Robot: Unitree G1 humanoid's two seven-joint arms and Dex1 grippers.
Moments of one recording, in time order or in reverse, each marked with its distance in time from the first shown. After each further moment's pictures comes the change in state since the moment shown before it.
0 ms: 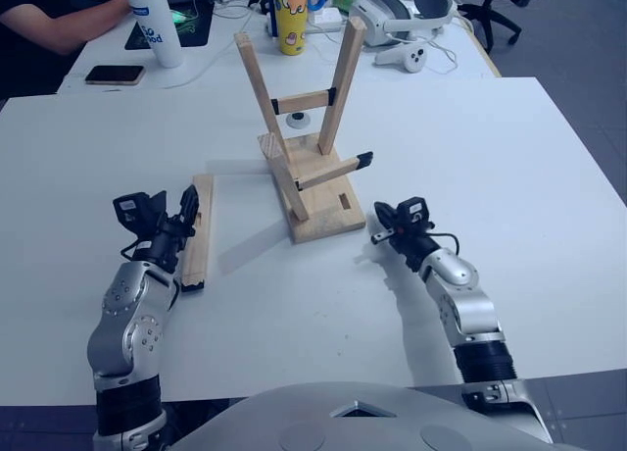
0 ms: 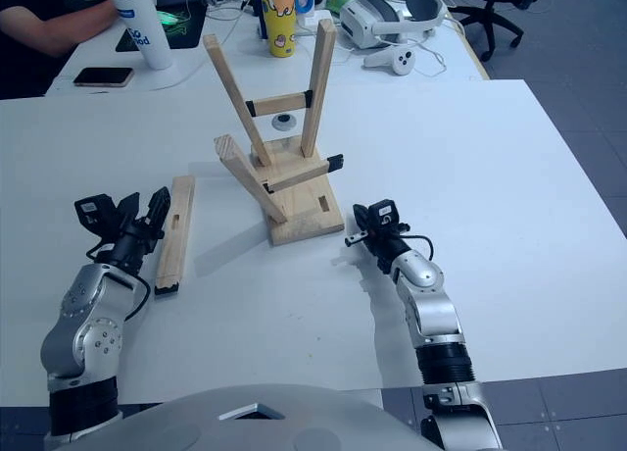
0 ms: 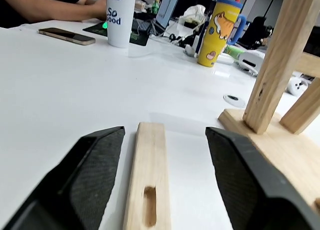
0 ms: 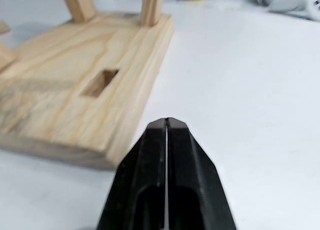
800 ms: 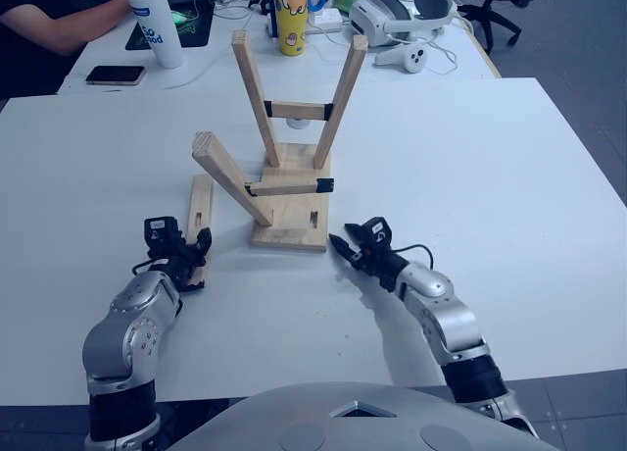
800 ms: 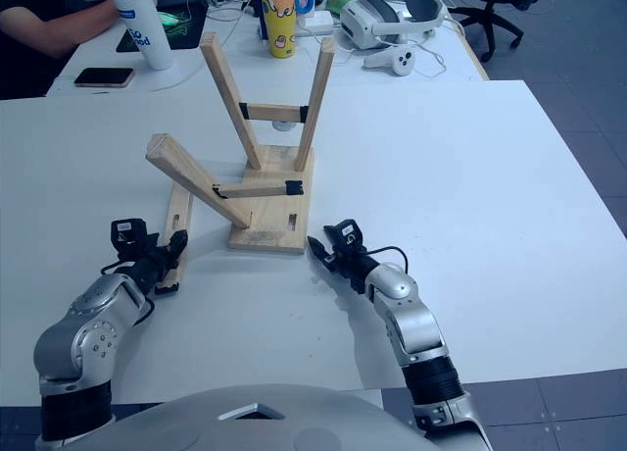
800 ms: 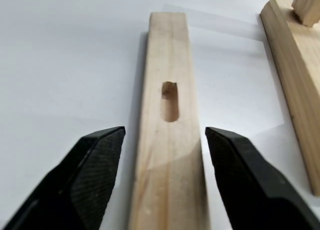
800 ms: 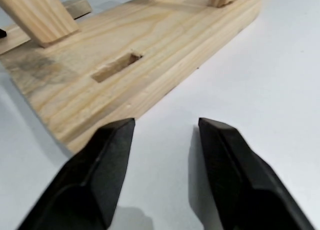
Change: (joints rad) left arm -0.013 0.038 -0.024 -0.035 0.051 0.382 0.040; right arm 0.063 0.030 0.084 -0.138 0.016 0.106 0.025
